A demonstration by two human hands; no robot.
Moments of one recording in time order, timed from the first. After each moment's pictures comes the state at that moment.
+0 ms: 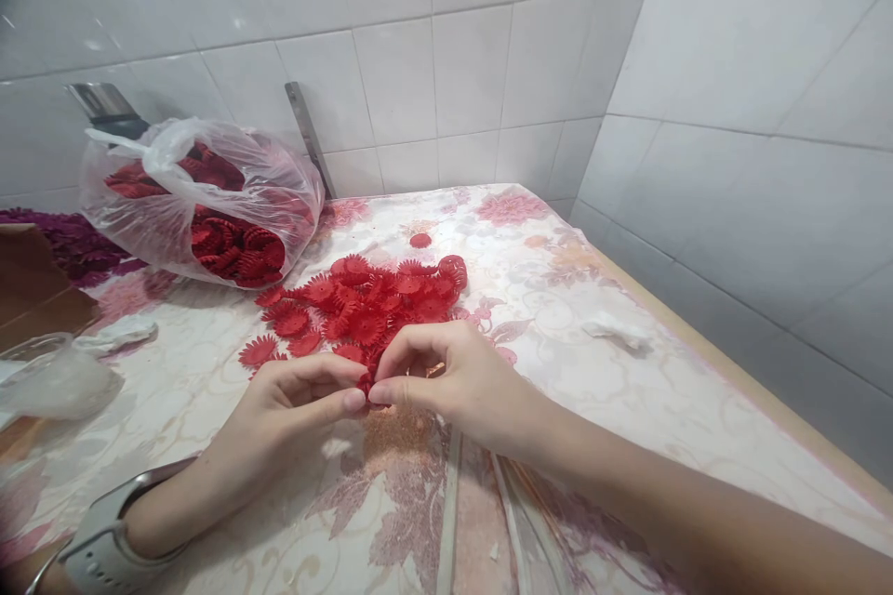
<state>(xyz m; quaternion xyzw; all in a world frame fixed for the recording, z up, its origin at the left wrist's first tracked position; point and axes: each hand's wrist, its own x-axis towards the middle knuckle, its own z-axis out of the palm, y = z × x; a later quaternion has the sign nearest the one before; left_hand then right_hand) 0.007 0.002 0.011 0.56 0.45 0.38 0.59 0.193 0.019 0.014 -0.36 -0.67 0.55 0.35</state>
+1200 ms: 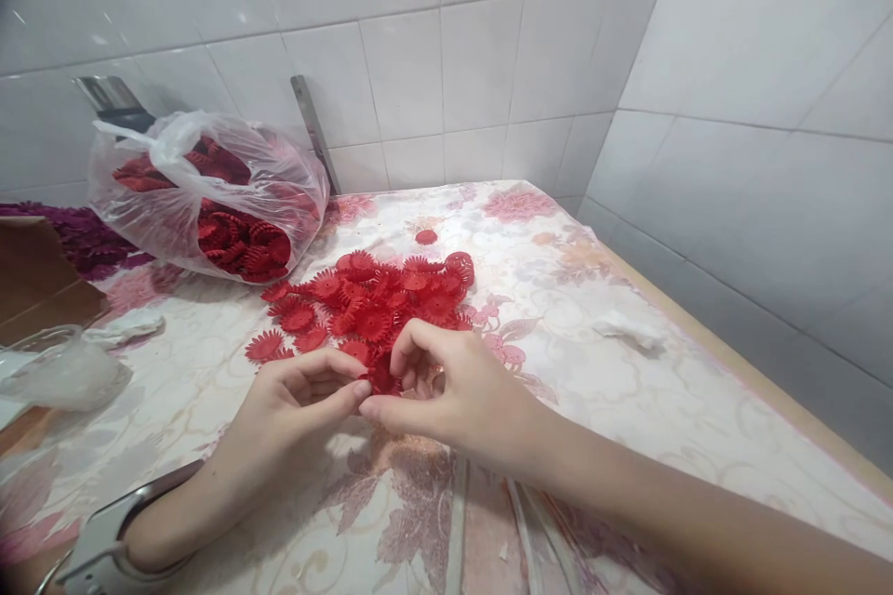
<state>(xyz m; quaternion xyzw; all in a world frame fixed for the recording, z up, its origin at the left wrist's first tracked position) 0.010 -0.004 0.008 0.54 0.50 0.40 0.55 0.187 0.012 0.014 -0.40 -0.69 0.50 0.32</state>
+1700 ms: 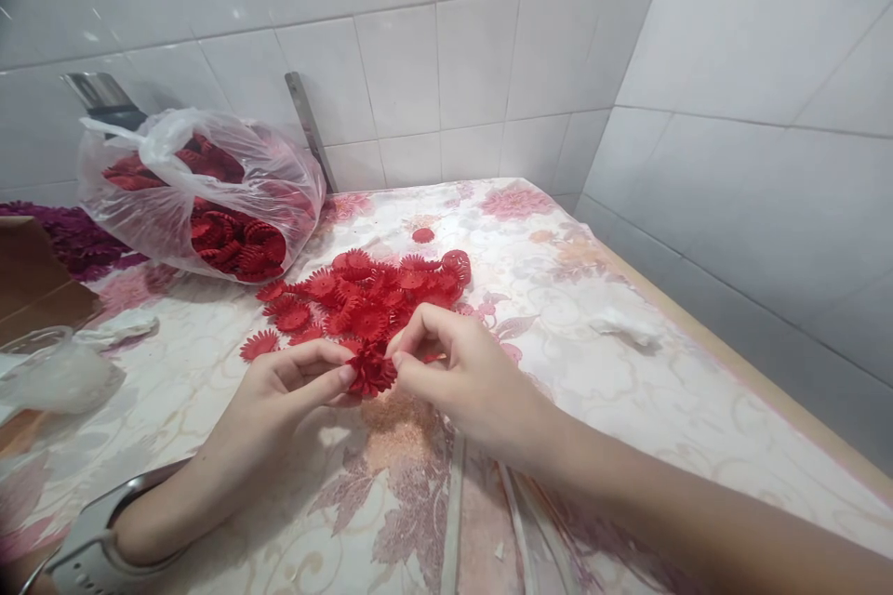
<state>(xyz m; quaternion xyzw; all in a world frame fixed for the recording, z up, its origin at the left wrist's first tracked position) 0.009 0.002 0.010 0.49 0.50 0.42 0.58 0.191 0.014 0.012 -0.39 -0.64 0.53 0.39</state>
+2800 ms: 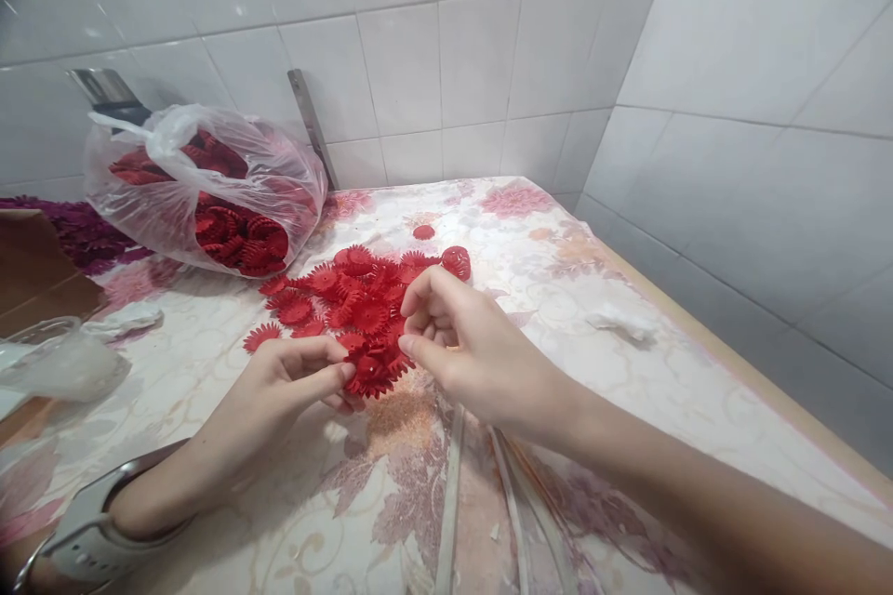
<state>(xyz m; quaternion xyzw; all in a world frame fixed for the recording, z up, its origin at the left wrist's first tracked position) 0.008 0.004 0.018 0.56 0.52 0.35 0.54 0.199 0.018 0.024 -0.39 -0.71 0.44 0.38</state>
